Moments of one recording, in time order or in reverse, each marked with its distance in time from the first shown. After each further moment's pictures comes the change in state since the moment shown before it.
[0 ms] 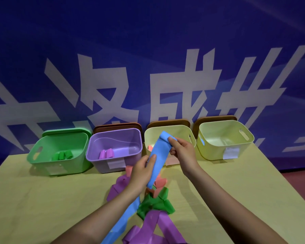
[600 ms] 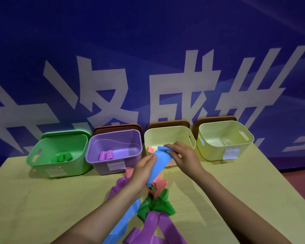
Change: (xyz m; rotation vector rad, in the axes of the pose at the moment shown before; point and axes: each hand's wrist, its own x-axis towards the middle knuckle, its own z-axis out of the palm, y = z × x) left_hand -0.001 0.013 0.000 -0.333 -0.095 -0.152; right_hand 0.019 0.034 -0.034 -0.835 -0.192 -0.699
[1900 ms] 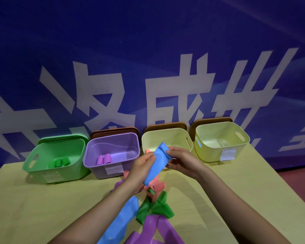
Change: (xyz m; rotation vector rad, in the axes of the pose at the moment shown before) left_hand -0.001 0.021 0.000 0.070 -0.073 0.098; right_hand 0.012 -0.017 -0.017 1.169 -0.303 0.828
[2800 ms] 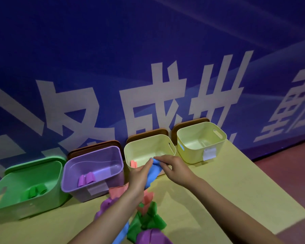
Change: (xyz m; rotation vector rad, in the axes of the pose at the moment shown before) left_hand 0.034 -0.010 0.045 -0.065 0.148 -0.264; right_hand -0.012 0.015 -0.031 -1.039 0.265 -0.655
